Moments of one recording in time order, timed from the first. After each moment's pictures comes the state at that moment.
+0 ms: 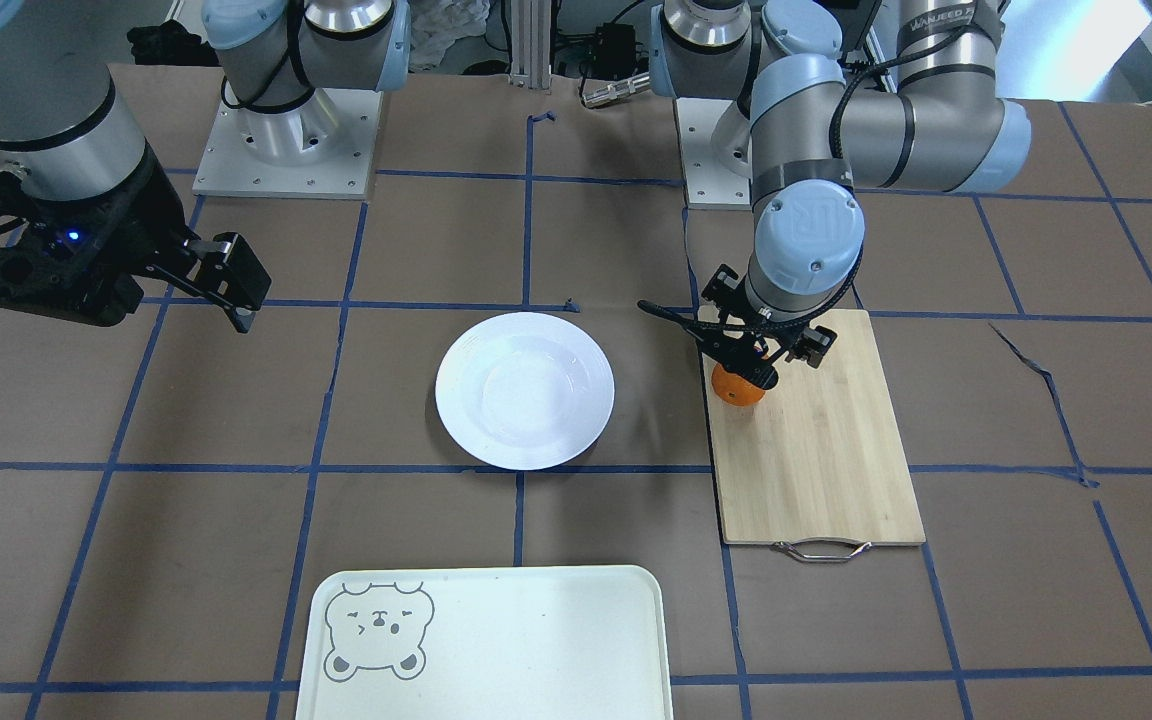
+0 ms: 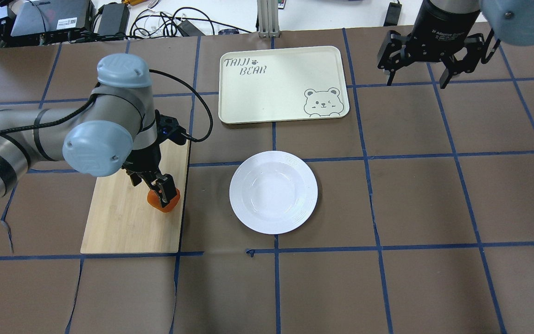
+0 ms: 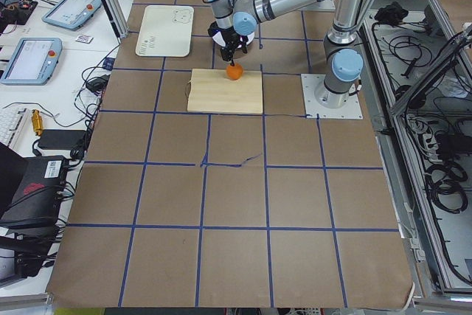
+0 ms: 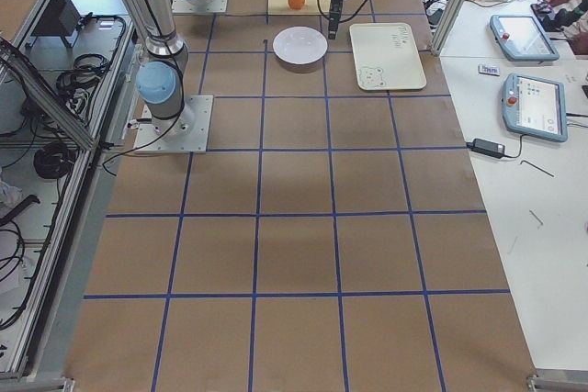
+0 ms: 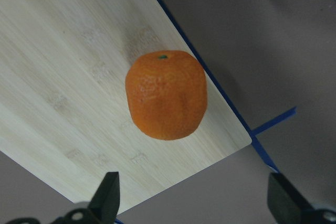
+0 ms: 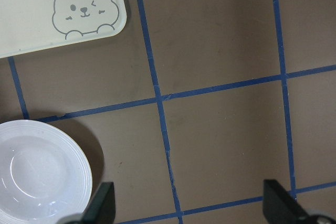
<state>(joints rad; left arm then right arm) -1.60 -1.76 -1.92 -1.35 1.78 0.59 1.55 -1.45 1.46 -1.57 -1.61 0.14</state>
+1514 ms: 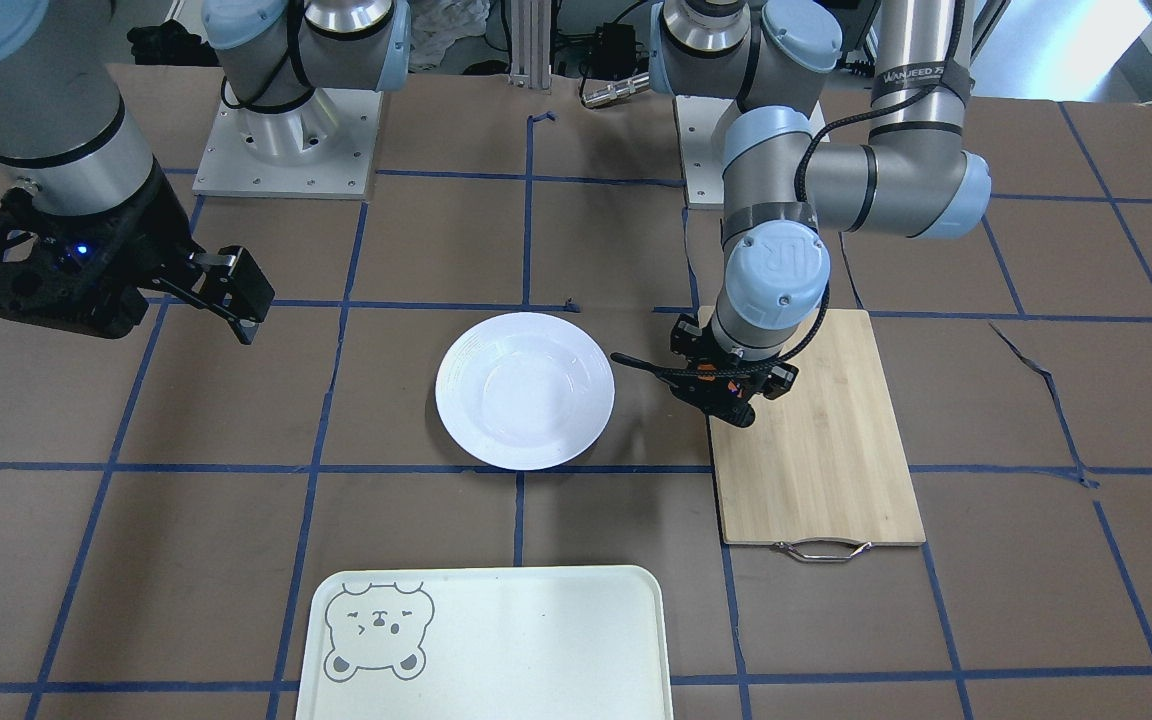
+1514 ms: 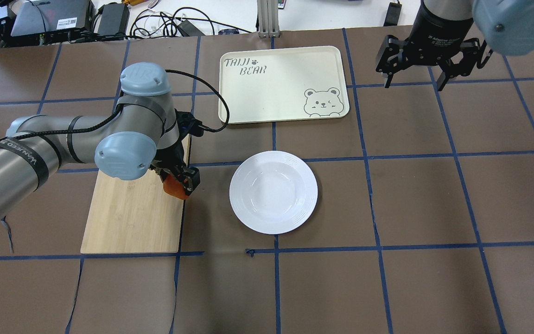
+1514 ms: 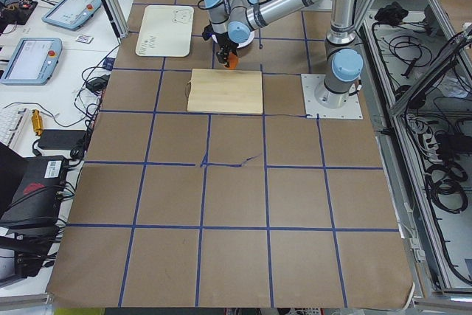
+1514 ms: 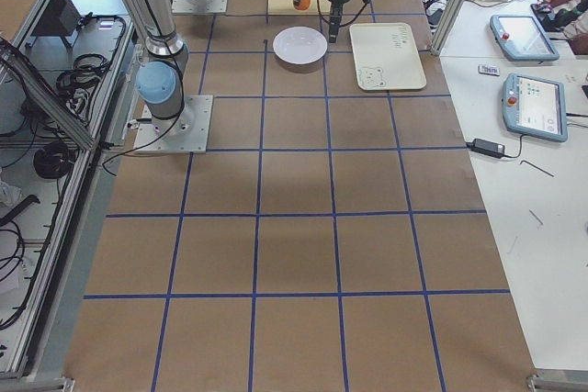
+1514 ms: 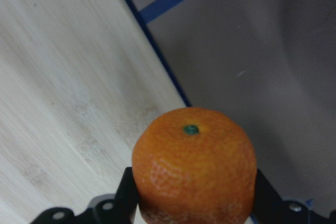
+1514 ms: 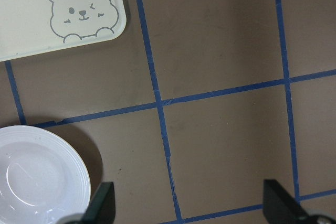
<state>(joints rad) -1.68 -1.83 -1.89 -1.23 1.66 0.33 1.55 -1.45 1.49 -1.61 -1.61 0.14</state>
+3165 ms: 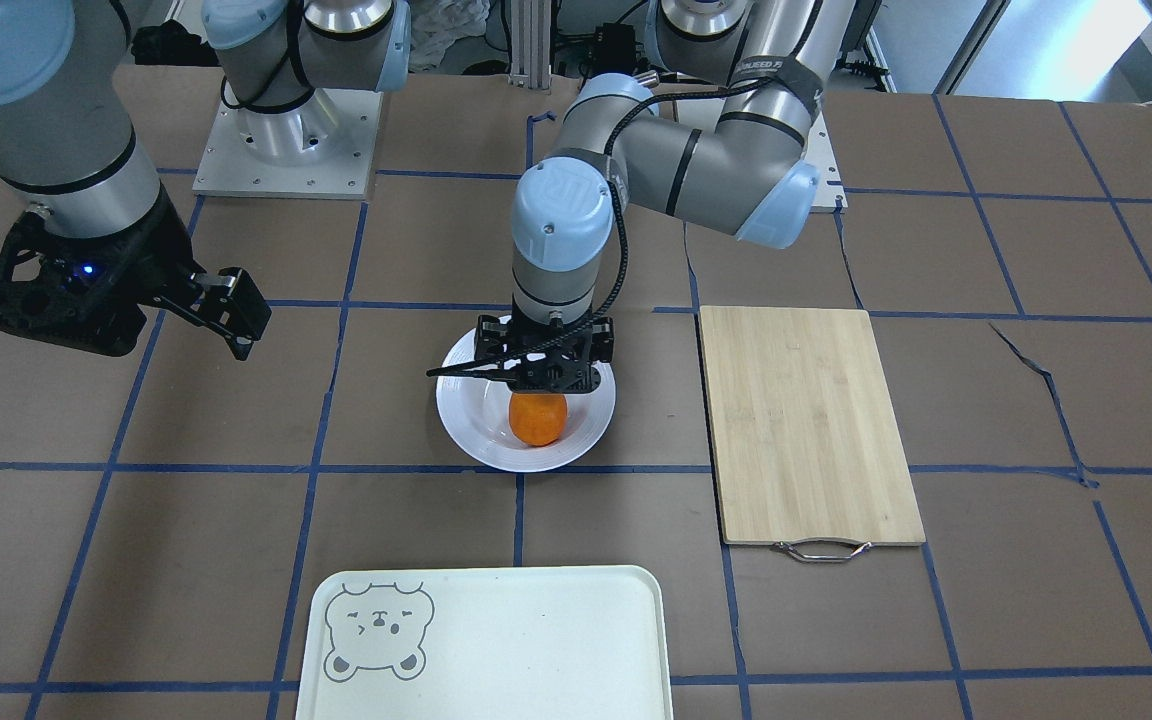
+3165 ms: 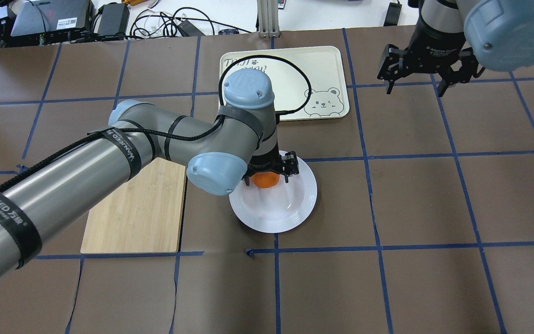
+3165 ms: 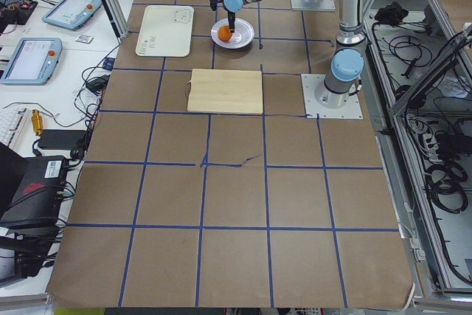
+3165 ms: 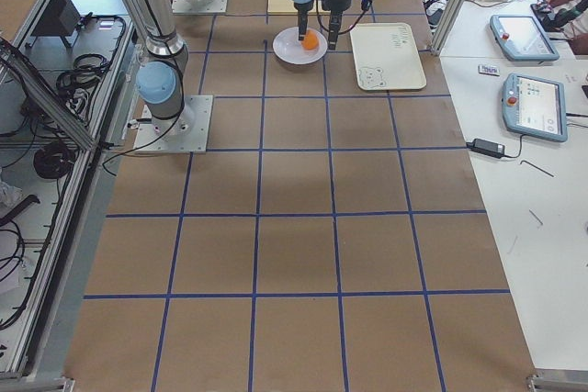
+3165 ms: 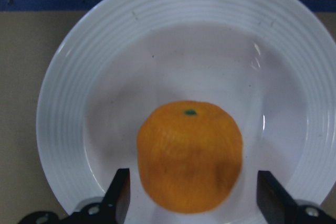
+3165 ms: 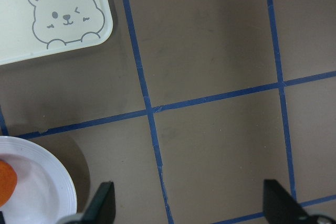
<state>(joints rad) -1.94 -1.91 -1.75 -1.16 1.50 -0.41 1.54 -1.45 1.54 -1.69 -1.64 0.15</state>
